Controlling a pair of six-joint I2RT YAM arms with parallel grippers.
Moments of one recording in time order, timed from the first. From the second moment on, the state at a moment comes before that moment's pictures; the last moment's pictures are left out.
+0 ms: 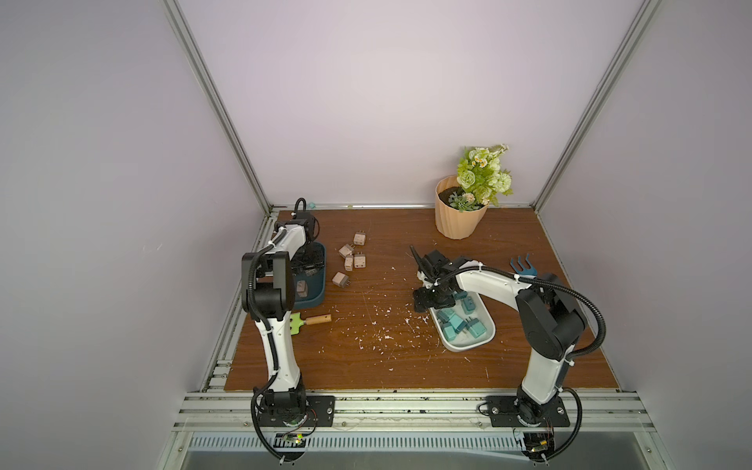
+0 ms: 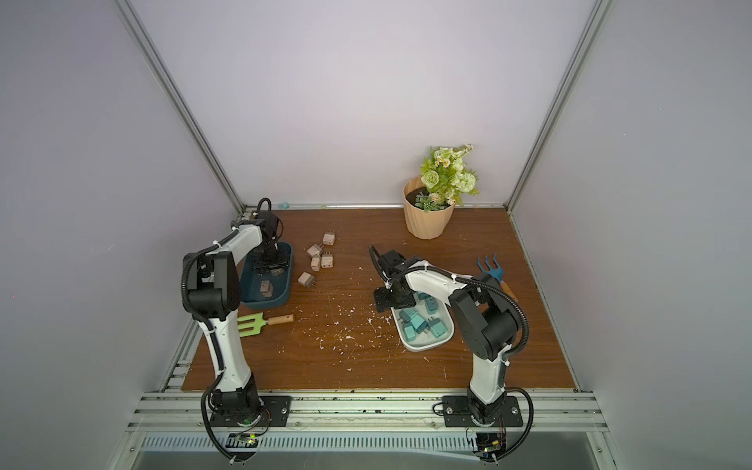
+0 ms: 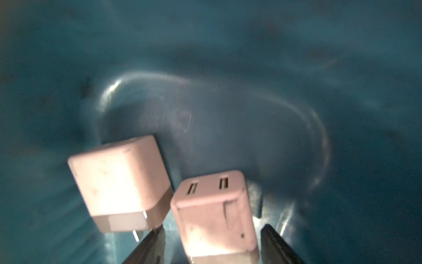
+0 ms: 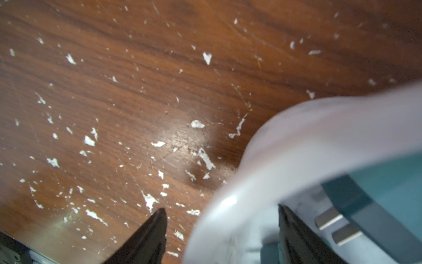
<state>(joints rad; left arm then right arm) 0.04 2.10 1.63 -0.96 -0.10 -0.25 0.66 1.85 1.24 -0.74 -0.18 0.38</state>
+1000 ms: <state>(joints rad) -0.18 1.86 1.54 -0.99 0.05 -0.90 0.69 1.87 1.25 -0.72 -0.18 0.37</state>
